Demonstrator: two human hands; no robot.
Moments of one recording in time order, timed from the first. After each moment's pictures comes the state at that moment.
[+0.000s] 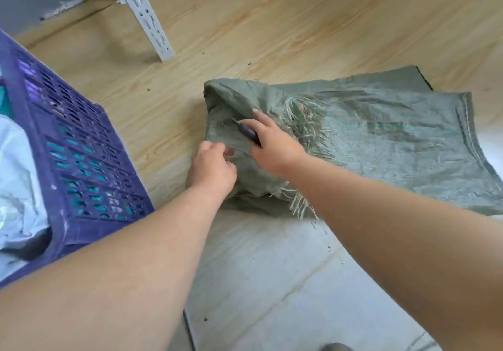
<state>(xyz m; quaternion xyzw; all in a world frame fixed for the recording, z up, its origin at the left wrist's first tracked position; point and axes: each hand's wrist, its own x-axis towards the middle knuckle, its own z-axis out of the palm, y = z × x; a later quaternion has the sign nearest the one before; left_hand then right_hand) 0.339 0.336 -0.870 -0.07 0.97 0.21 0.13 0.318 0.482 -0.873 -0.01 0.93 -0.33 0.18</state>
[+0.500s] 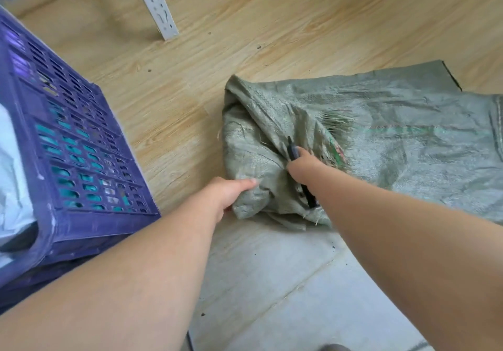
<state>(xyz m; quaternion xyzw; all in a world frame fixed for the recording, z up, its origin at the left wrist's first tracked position) 0.359 0.331 -0.913 -0.34 0.71 0.48 0.38 0.327 0.506 -0.931 0.26 0.82 -0.37 0.36</state>
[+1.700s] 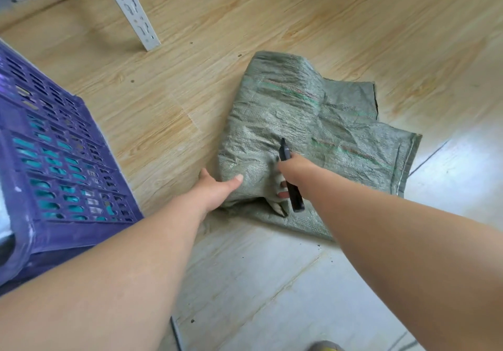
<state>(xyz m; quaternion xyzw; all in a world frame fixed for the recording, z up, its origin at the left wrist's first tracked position) 0.352 0.337 -0.900 -0.27 0.80 0.34 0.42 0.342 0.516 -0.917 0.37 0.71 -0.50 0.34</state>
